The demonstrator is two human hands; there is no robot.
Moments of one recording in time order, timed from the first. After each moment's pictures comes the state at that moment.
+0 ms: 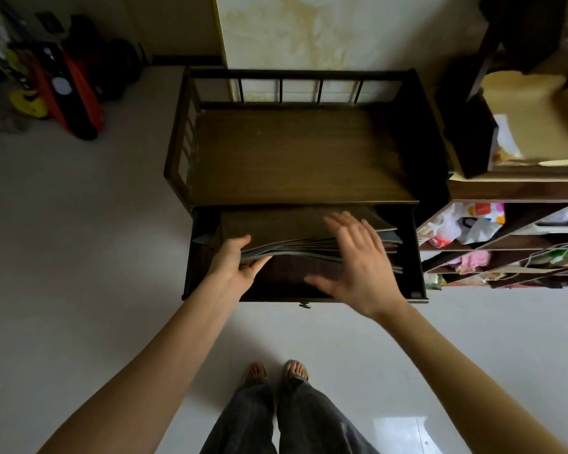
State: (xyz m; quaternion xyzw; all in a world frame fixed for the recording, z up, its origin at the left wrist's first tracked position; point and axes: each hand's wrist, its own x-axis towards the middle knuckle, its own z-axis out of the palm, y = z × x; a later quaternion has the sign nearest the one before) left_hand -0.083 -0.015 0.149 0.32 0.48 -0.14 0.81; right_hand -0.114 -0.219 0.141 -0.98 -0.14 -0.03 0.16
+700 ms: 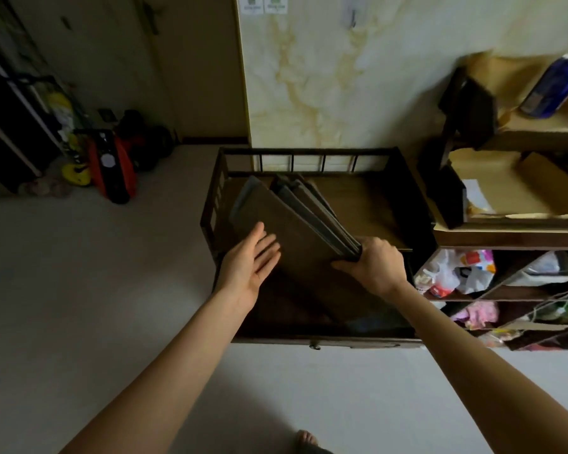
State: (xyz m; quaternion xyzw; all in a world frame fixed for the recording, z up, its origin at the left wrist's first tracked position) left_hand -0.099 -0.005 0.228 0.43 0.26 -0.11 0.86; right_hand -0.091 -0.221 0.218 -0.98 -0.02 -0.03 0.22
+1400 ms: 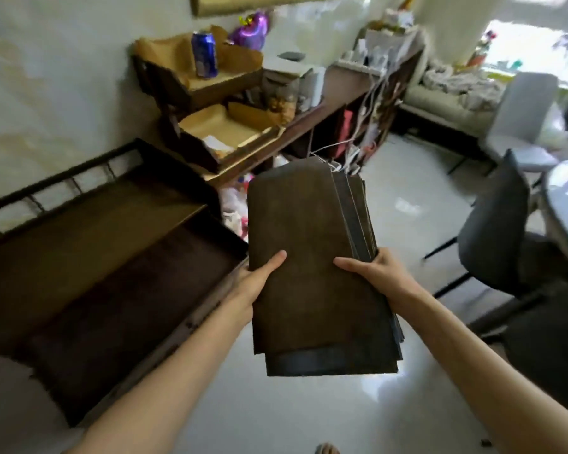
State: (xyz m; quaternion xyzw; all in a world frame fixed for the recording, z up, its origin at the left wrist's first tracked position) left_hand -0.237 -0.151 0.187 0.61 -0.04 -0.51 0.60; right_hand -0.419 -0.269 0.259 -0.62 0.48 -0.15 0.60
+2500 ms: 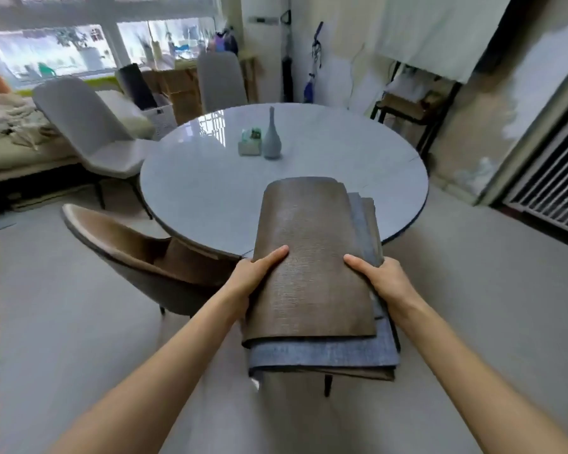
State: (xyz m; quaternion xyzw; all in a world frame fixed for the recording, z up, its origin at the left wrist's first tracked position) left_hand -0.857 -0.710 0.231 0.46 -0.53 -0.70 0.13; right_hand -1.028 -0.554 0.246 -0.18 0.70 -0.59 0.37
